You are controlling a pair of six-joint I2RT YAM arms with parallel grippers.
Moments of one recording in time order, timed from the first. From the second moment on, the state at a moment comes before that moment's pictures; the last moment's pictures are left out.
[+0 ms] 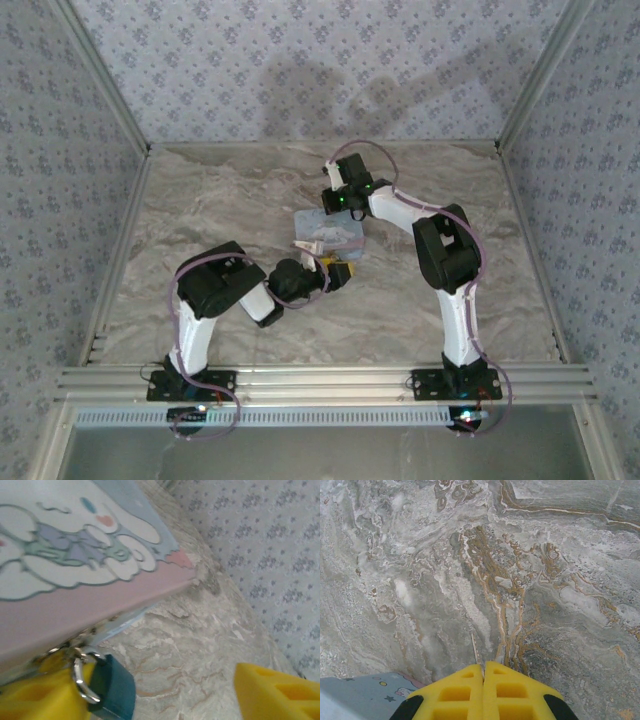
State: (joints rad) left arm -0.86 2.05 0.56 1.32 0.13 -0.78; right arm 0.50 2.13 1.59 -0.27 -0.18 0.13
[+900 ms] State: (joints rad) left arm -0.82 2.06 0.58 1.24 0.15 -0.82; right arm 0.50 2.09 1.54 -0.26 -0.19 0.13
